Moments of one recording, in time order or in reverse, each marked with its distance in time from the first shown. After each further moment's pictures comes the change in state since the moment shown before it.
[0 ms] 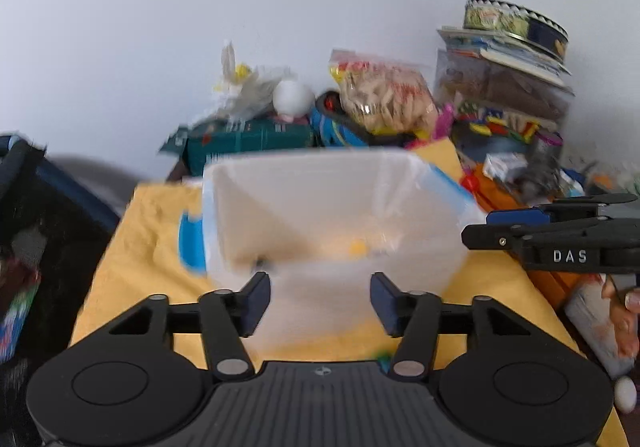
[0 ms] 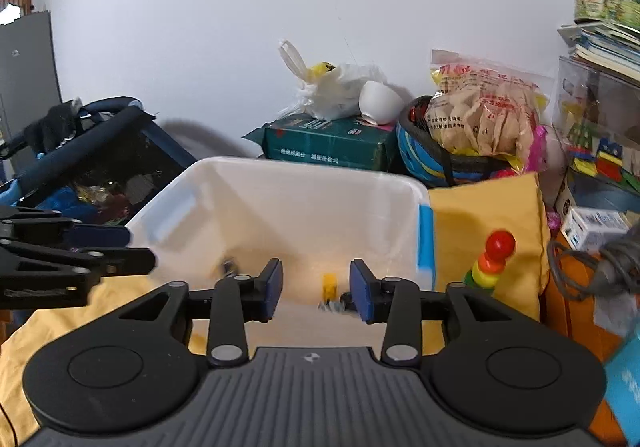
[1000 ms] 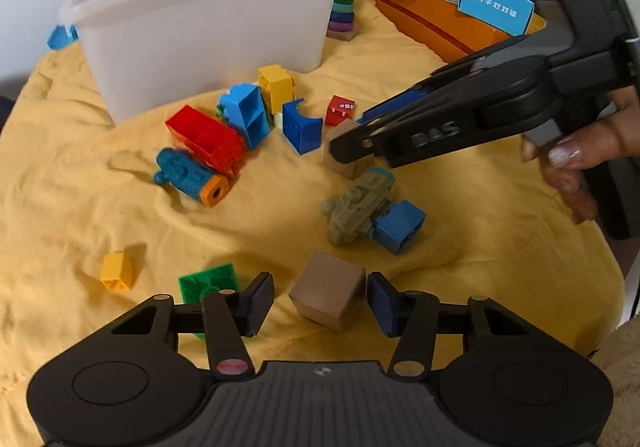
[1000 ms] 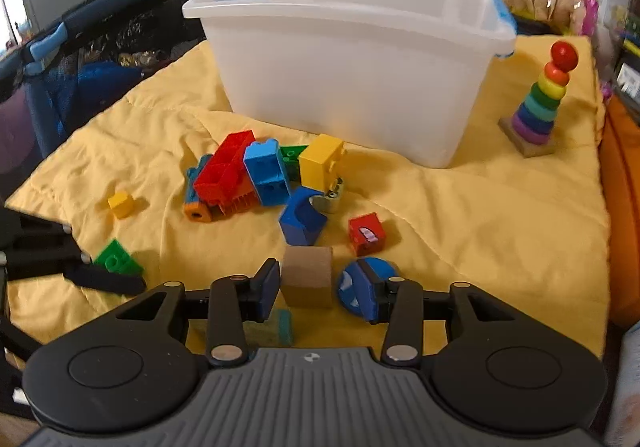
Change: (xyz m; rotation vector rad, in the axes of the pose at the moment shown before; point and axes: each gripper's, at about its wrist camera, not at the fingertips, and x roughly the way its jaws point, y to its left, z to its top) left arm 0.010 -0.064 -0.137 0.166 0.375 -0.176; right arm 0.014 0.032 -0.115 -0.073 0.321 0.112
